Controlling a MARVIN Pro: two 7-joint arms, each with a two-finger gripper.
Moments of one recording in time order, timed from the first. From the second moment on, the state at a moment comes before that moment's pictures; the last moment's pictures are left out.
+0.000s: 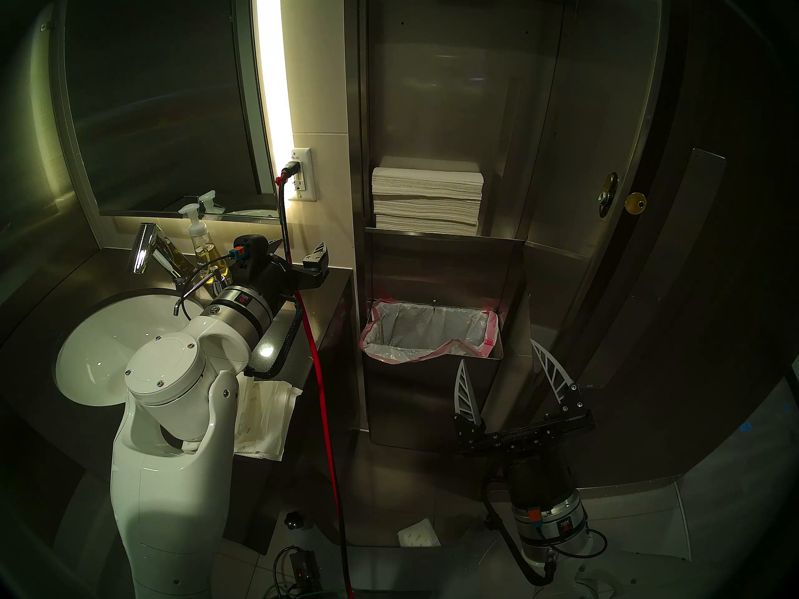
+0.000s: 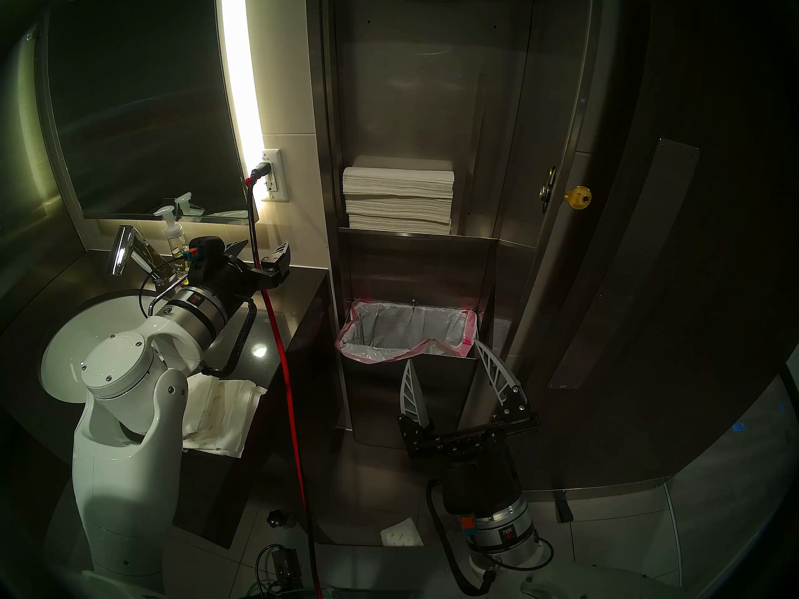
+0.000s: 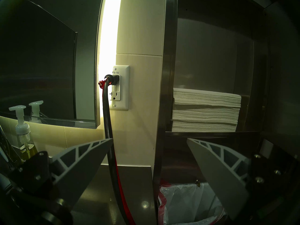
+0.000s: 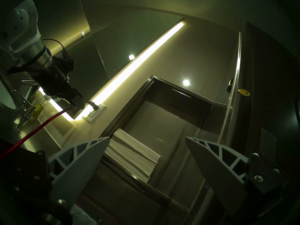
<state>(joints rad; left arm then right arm) 1.77 -1.46 -1.67 -2.26 -0.21 0.48 -0.17 -2.03 -0.69 0.79 -2.09 -0.76 -0.21 -1.19</state>
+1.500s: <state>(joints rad) 1.77 -1.46 -1.67 -2.26 -0.21 0.48 -0.17 -2.14 -0.74 0.97 -2.10 -0.70 -0.24 -1.48</state>
